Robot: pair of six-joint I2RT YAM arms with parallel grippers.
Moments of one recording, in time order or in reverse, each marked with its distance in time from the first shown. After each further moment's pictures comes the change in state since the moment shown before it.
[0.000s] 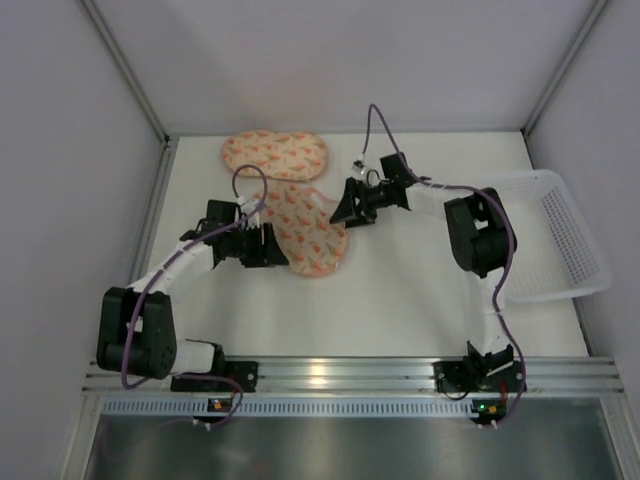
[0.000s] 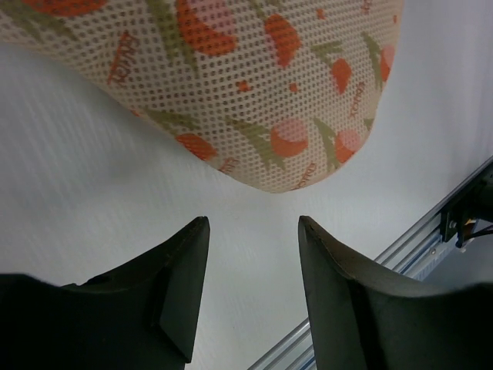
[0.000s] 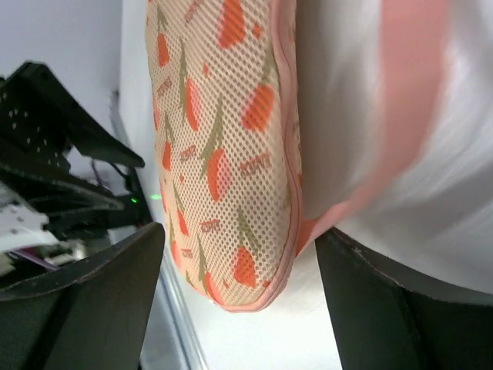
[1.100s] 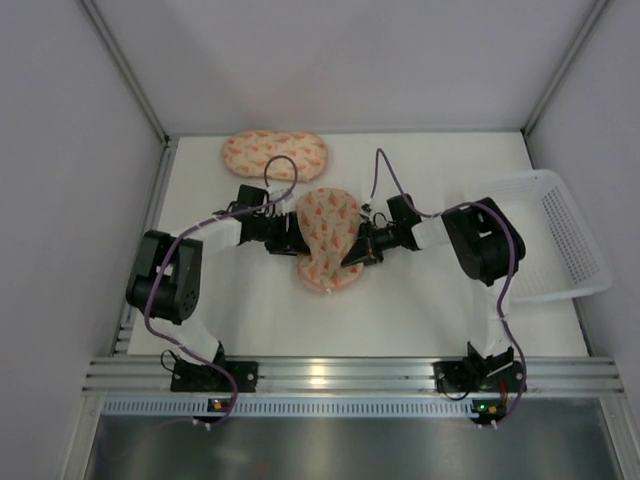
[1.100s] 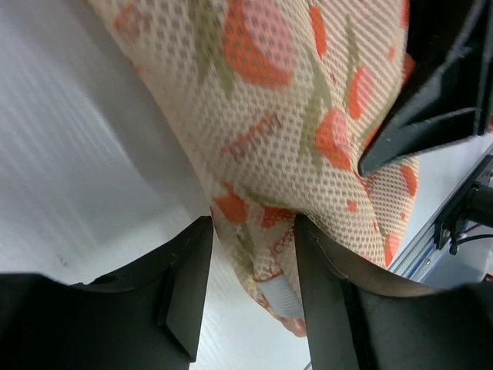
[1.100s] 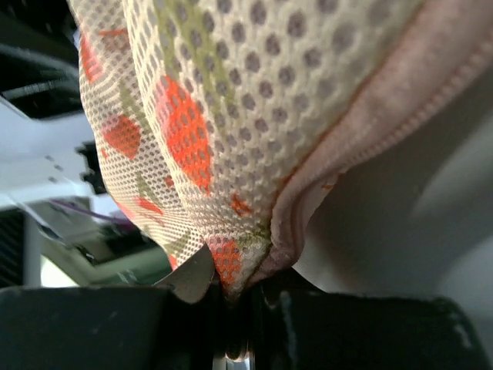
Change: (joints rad) left arm -0.085 0.411 0.208 0.149 0.050 -0.043; right arm 0.034 -0.078 -0.374 0.234 -0.106 0.158
